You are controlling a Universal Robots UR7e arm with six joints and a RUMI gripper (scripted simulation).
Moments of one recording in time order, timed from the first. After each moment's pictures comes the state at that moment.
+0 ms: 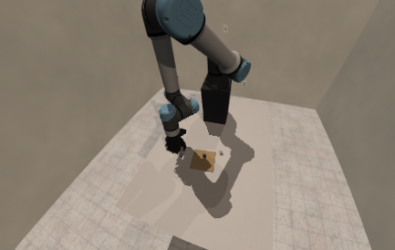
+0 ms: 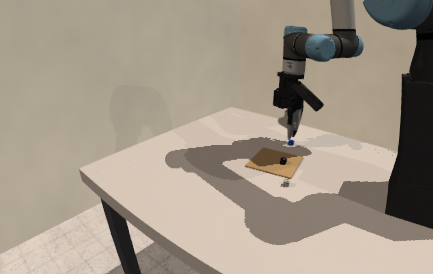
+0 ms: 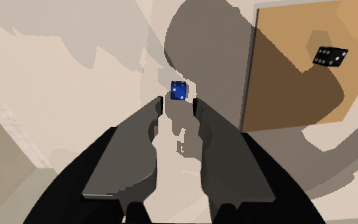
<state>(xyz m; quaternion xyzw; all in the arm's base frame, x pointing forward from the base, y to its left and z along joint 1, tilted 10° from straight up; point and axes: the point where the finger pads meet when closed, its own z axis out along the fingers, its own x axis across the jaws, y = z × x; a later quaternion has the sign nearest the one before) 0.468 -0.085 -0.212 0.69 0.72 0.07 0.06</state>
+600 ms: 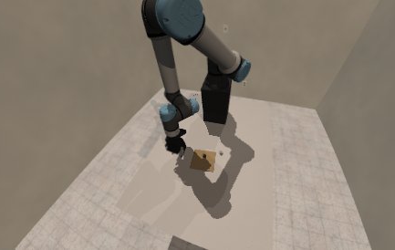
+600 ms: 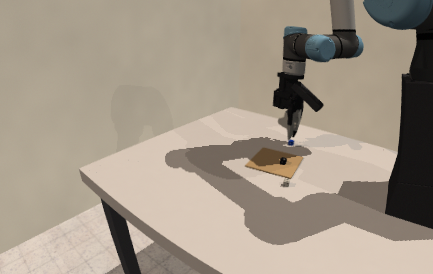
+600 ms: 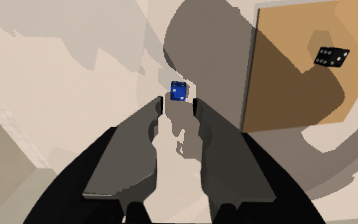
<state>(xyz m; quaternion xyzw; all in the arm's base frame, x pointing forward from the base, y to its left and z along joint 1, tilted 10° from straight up) 0.468 -0.085 -0.213 0.69 0.72 0.07 0.06</state>
